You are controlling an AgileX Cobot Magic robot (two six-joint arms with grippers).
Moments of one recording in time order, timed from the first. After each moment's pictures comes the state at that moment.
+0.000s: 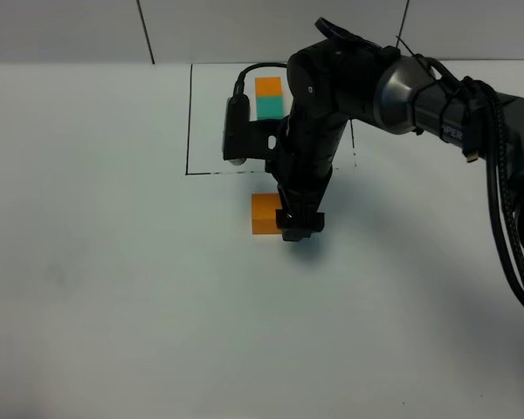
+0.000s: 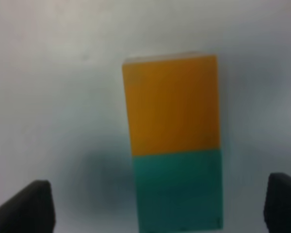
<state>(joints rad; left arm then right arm) -0.06 0.00 -0.50 -0.05 1.05 0.00 0.61 2.21 -1.74 0.07 1.00 -0.95</state>
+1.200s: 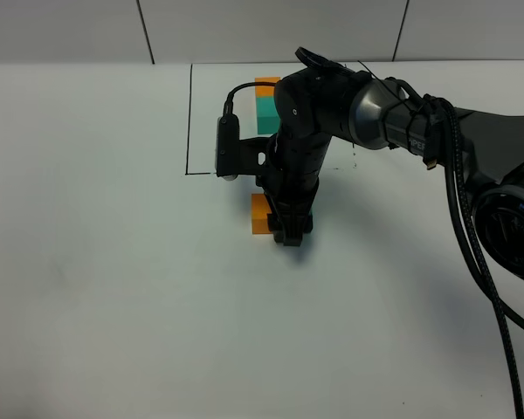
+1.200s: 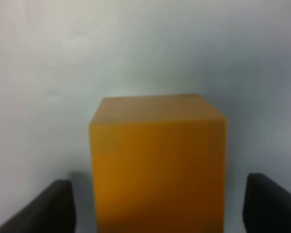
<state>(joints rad) -0.06 0.00 -0.50 -0.05 1.05 0.00 0.61 2.31 -1.78 0.07 0.93 -0.98</state>
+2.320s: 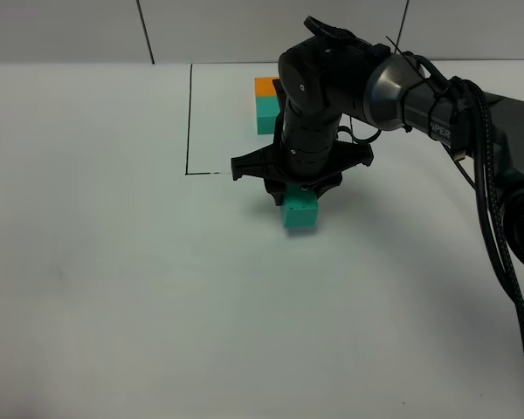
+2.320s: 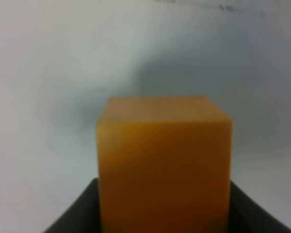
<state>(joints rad) -0.06 0.00 -0.50 -0.05 1.05 0.00 0.61 2.24 -1.80 -0.01 1.03 0.49</state>
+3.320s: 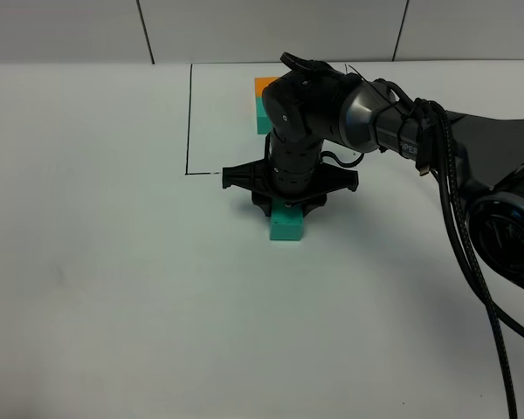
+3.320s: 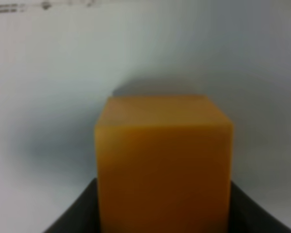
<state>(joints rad) -0.06 0.00 -0.50 -0.05 1.05 0.00 0.64 2.31 -1.80 -0.04 0.95 0.68</state>
